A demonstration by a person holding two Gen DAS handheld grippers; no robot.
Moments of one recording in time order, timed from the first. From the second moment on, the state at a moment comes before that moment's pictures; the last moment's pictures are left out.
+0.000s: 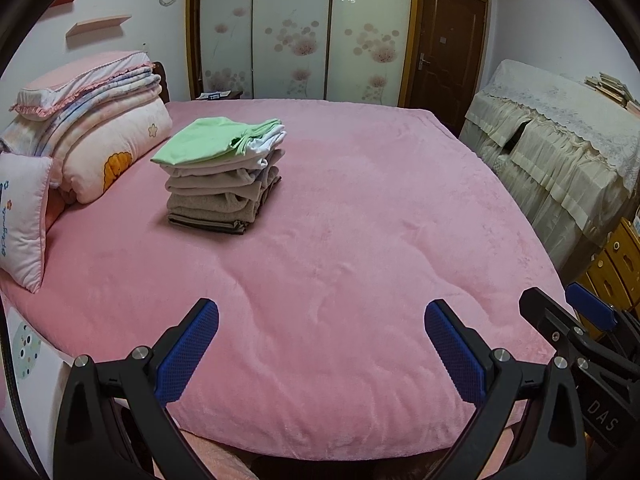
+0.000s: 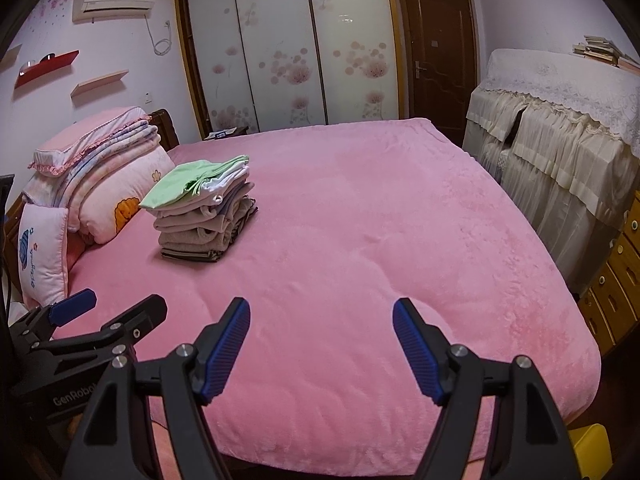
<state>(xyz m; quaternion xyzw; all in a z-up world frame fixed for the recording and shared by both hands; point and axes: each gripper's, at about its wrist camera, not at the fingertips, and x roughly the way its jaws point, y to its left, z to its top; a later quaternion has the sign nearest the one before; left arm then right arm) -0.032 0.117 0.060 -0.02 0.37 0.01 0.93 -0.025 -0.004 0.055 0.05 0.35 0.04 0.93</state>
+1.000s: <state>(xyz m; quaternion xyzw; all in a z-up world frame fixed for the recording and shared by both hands) -0.032 0.111 0.059 -0.01 0.38 0.01 0.93 -0.021 -0.016 0.046 0.04 0.36 0.02 0.93</state>
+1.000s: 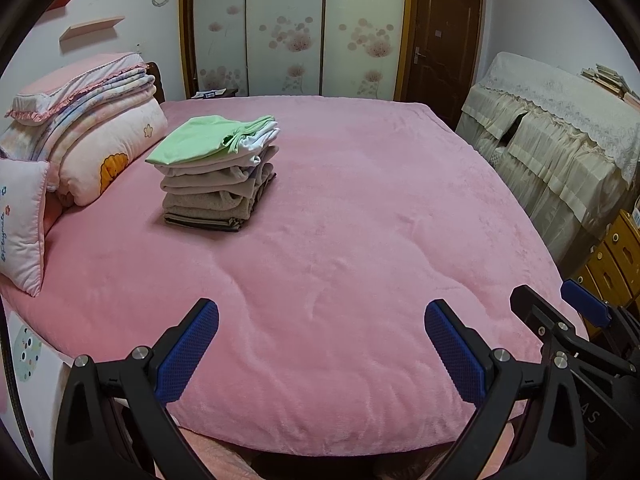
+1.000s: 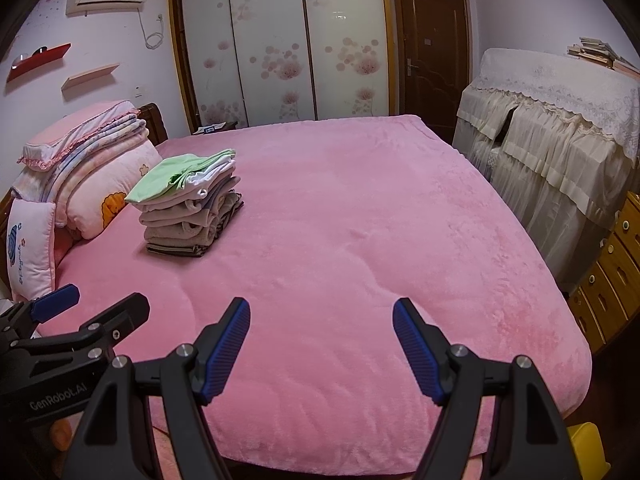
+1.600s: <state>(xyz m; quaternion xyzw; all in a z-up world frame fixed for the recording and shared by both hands) -0.029 0.109 0.052 -0.01 0.38 0.01 0.92 -0.022 -0.022 0.035 0.05 0.37 0.02 0.93</state>
